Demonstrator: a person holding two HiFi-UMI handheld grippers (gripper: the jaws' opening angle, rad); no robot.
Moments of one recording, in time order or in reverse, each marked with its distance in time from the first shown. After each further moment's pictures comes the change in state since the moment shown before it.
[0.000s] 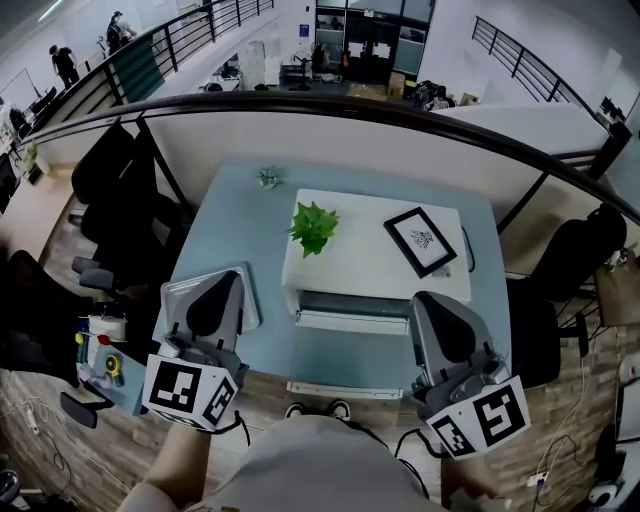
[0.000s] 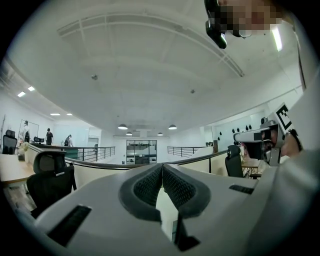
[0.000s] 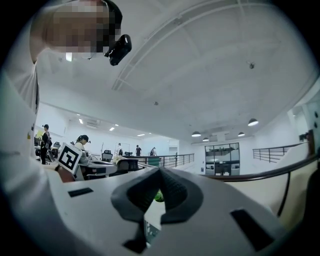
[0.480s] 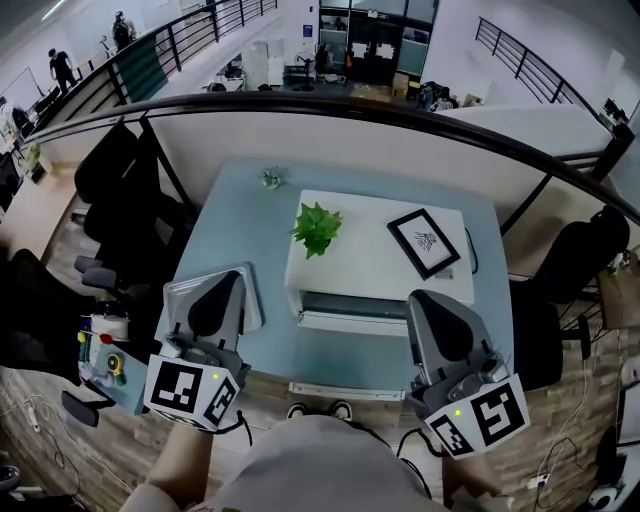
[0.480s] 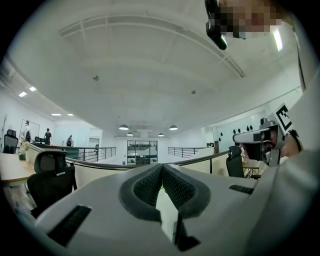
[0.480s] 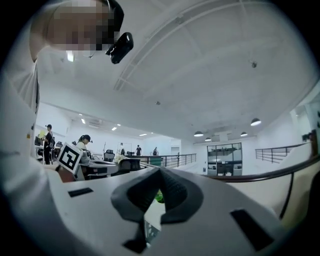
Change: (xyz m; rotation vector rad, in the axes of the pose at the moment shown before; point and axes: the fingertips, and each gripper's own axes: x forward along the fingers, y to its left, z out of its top) left arm -0.001 0.002 0.001 -0.012 -0.010 0.008; right arm 0.008 0.005 0.000 -0.017 0.005 0.023
